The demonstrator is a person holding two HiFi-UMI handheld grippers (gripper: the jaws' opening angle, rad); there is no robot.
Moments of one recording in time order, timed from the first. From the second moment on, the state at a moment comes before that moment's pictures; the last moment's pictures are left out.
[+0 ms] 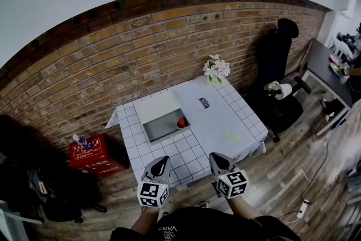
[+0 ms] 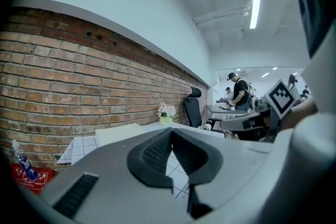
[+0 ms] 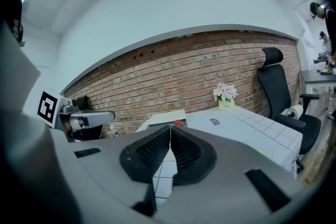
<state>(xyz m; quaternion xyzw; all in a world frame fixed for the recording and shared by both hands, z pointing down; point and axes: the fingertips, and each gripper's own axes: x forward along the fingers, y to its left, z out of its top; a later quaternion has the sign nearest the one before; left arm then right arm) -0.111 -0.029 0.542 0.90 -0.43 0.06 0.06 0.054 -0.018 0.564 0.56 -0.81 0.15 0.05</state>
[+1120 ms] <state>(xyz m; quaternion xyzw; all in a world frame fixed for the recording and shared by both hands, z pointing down) -0.076 -0.123 0.546 0.90 -0.44 0.07 0.06 0.086 -0.084 0.579 0.55 -0.81 0.17 0.06</state>
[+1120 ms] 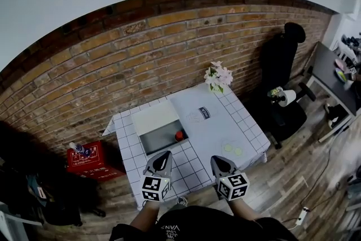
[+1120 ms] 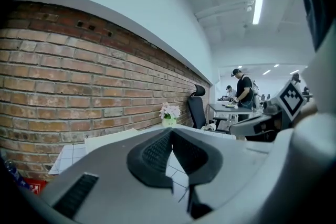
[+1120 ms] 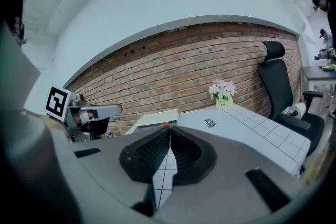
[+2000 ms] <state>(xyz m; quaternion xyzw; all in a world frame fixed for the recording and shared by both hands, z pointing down) -0.071 -0.210 0.572 0.91 -0.39 0.10 0.06 0.085 -0.154 0.595 0.58 -0.79 0.19 0.05</state>
